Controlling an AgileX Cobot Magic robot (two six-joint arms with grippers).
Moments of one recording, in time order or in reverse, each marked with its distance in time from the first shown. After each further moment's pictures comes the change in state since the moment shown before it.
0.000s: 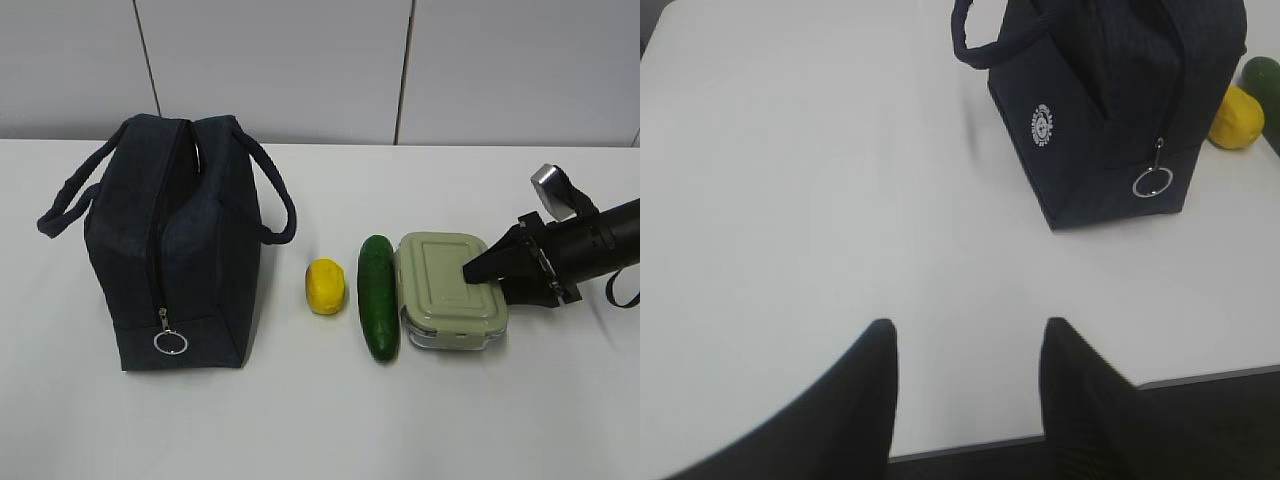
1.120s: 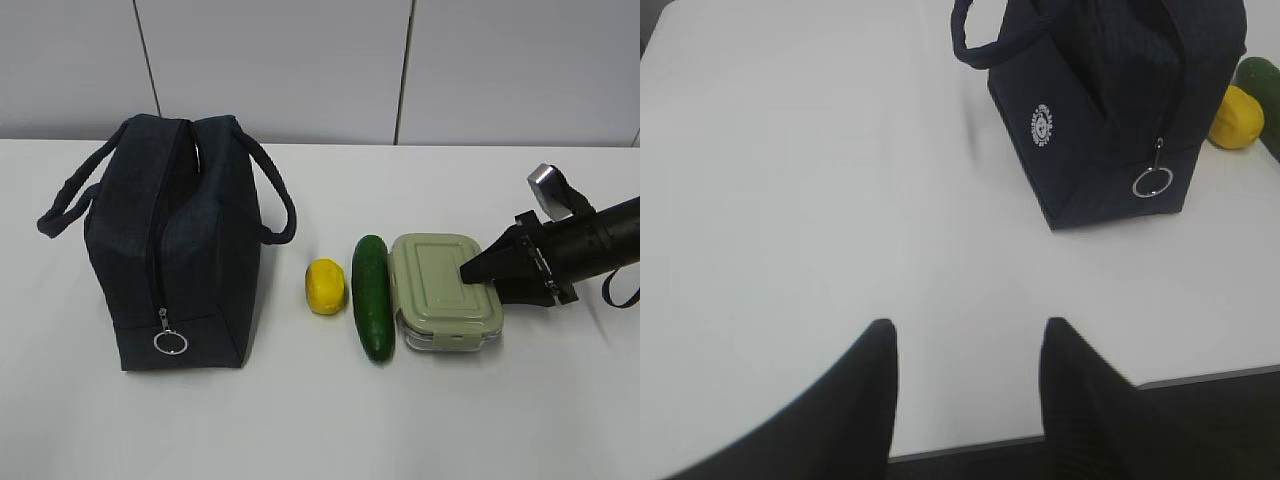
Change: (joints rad) left arm 0.000 0.000 0.000 0.000 0.000 0.000; right arm 0.010 0.000 0.000 0.004 0.002 0.013
